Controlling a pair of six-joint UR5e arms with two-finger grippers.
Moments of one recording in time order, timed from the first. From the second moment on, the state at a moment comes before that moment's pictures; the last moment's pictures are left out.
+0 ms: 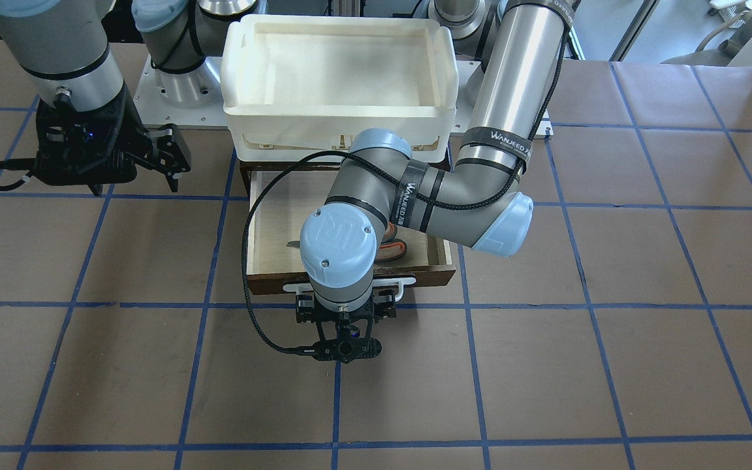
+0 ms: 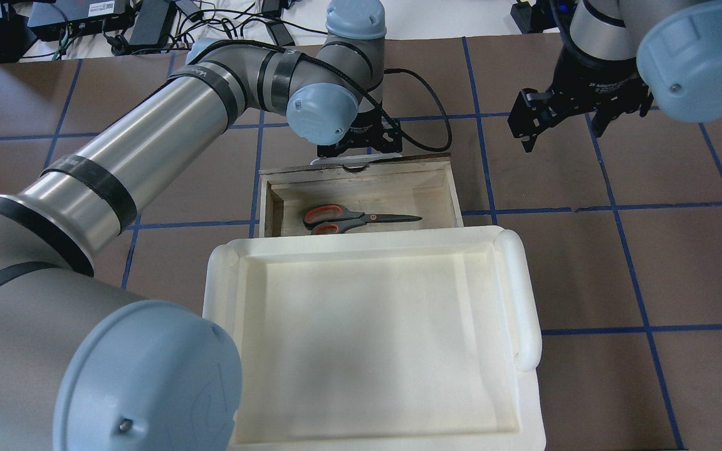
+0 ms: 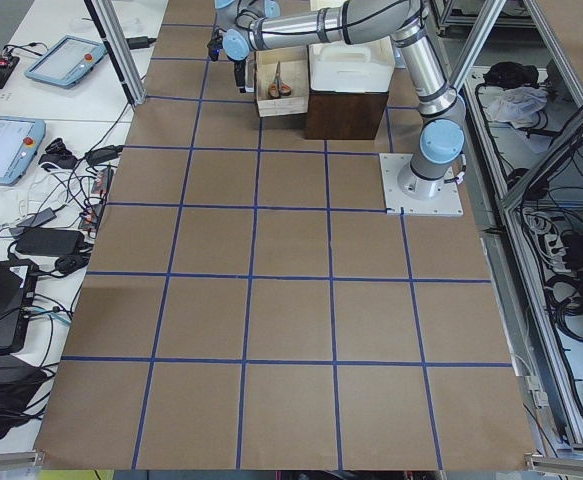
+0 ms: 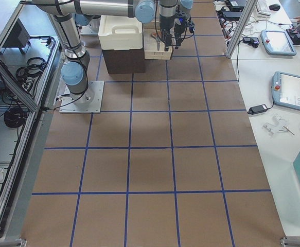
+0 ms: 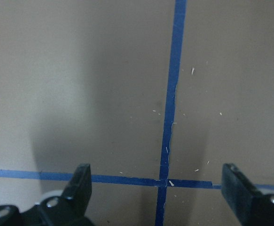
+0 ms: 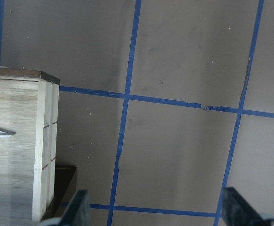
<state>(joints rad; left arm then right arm) -1.92 -2.21 -1.28 -1.31 1.58 -0.41 1.57 -1.53 1.59 -1.64 -1.65 -0.15</state>
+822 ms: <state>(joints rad) -1.93 -2.17 -1.28 -1.43 1.57 -0.41 1.58 -1.56 1.59 -1.64 -1.58 -0.15</state>
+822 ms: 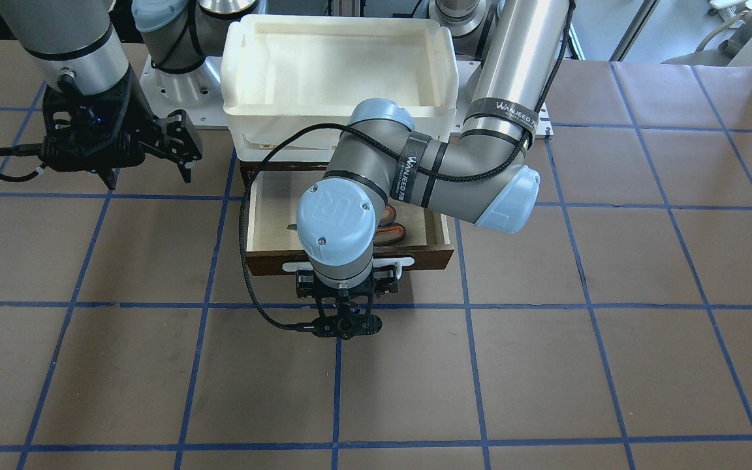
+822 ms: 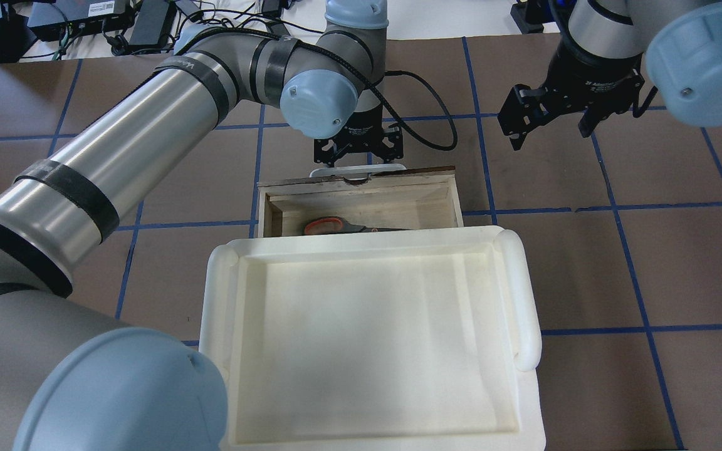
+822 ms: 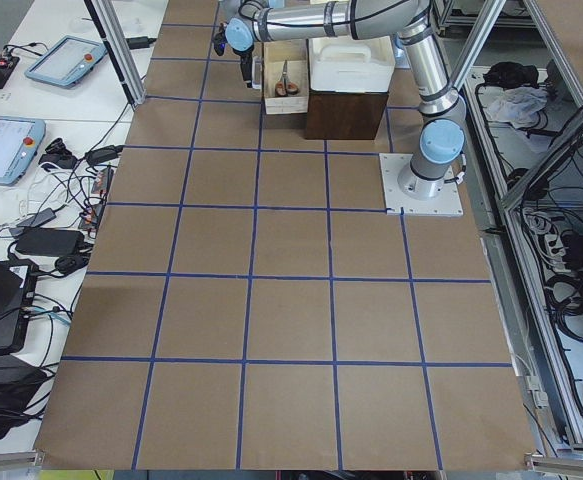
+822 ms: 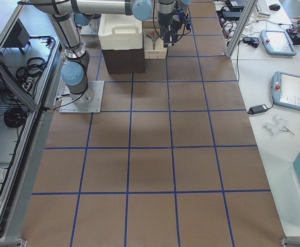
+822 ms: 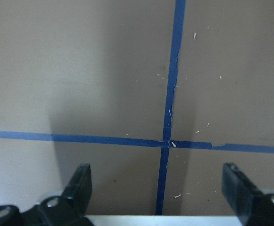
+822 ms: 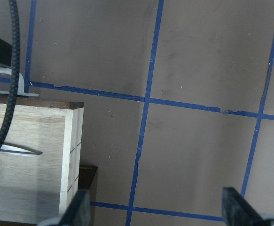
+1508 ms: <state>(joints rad) -1.94 -2.14 -1.30 -1.53 1.54 -0.41 1.58 -1.56 1.59 -1.63 -1.56 -0.13</state>
